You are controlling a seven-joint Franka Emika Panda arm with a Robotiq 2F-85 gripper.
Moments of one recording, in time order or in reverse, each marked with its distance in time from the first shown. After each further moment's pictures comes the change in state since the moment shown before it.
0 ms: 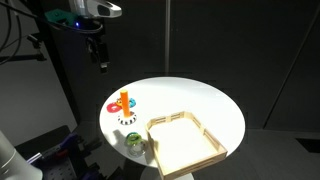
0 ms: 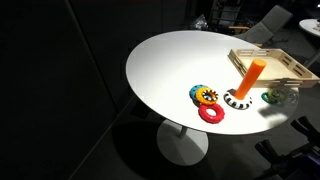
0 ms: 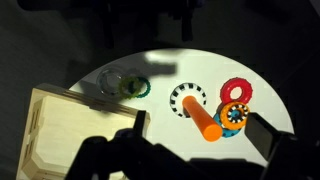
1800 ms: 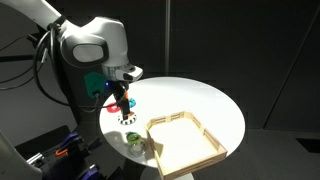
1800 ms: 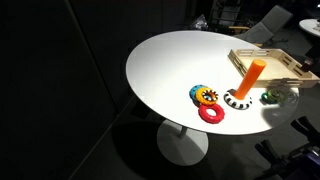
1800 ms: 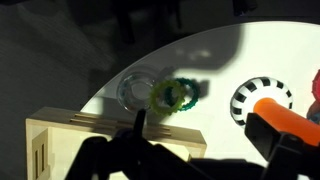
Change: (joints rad) arm -0.088 0.400 0.005 -0.195 -0.052 0.595 0.065
